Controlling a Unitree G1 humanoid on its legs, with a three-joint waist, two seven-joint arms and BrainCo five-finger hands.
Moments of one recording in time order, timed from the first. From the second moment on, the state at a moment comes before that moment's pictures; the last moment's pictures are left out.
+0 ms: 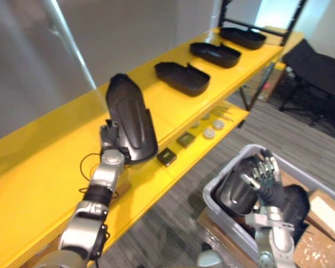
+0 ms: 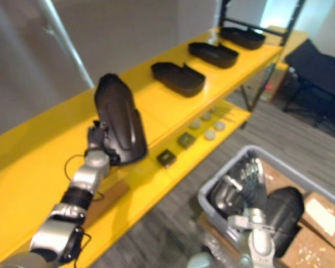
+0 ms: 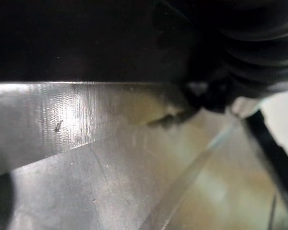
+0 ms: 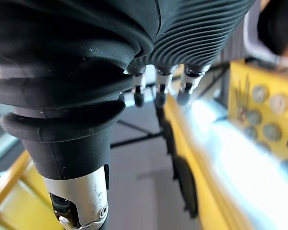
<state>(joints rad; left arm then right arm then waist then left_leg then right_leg) -0.73 0.33 -0.08 0.70 -0.16 0.31 0.57 0.35 -0.08 -0.08 -0.20 0.37 -0.30 0.05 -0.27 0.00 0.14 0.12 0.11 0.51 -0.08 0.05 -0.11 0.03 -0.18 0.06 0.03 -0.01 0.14</state>
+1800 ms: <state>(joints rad) -0.94 0.55 0.22 0.84 -0.51 0.42 1.02 0.36 -0.19 0.15 -0.35 0.46 -0.19 0.01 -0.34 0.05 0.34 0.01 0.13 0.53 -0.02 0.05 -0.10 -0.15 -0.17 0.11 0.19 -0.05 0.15</state>
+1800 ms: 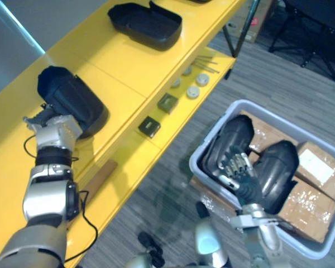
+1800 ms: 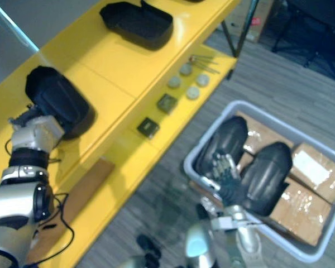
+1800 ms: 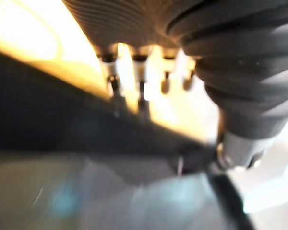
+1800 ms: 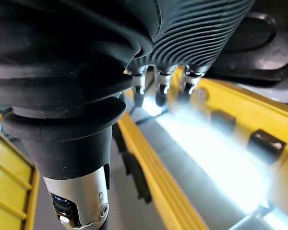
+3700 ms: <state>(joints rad) 0.32 0.05 0.45 0.97 -0.31 0.07 0.09 -0.50 -0.07 0.31 0.48 0.26 -0.13 -0.14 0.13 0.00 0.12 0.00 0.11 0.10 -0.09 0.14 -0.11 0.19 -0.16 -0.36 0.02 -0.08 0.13</state>
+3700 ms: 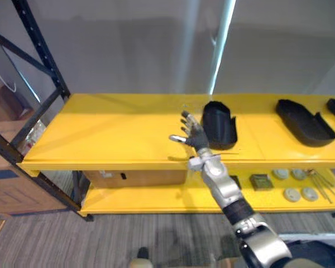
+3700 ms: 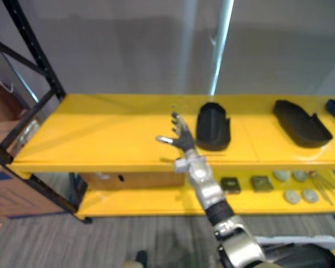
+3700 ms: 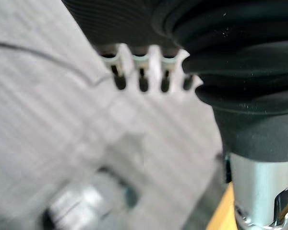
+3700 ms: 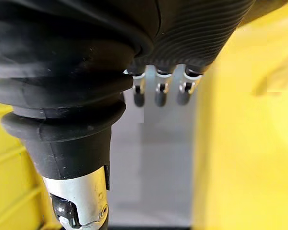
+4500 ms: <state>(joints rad) 0.27 0.06 0.22 0.96 -0.30 0.02 0.03 -0.53 -0.03 0.11 0.64 0.22 -0.15 -0.40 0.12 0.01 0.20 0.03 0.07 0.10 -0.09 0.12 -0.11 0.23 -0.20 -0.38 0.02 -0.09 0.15</state>
